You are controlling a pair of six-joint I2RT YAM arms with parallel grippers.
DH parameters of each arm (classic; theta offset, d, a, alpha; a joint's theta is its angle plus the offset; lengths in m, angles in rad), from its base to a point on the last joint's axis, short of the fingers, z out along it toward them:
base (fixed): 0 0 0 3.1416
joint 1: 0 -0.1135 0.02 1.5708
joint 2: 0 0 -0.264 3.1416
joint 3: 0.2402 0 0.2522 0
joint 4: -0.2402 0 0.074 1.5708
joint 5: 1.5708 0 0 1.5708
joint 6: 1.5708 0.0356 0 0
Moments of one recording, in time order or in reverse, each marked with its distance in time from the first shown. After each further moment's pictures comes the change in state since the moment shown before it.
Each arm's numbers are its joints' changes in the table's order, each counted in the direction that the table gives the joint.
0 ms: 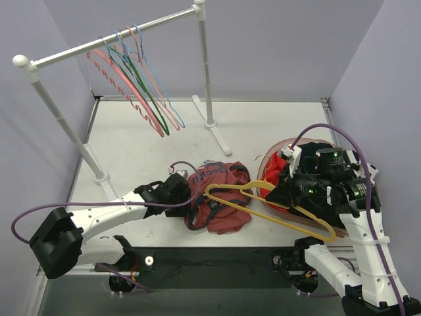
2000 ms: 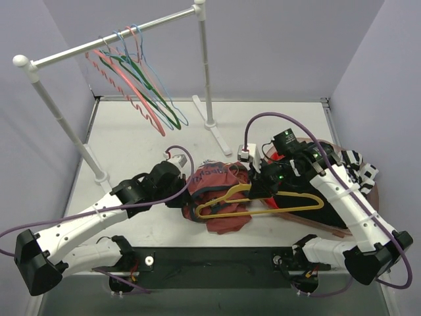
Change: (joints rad) left arm 0.017 -0.158 0.204 -0.129 0.084 0.001; right arm -0.310 0.349 0.154 -0.056 0.097 -0.282
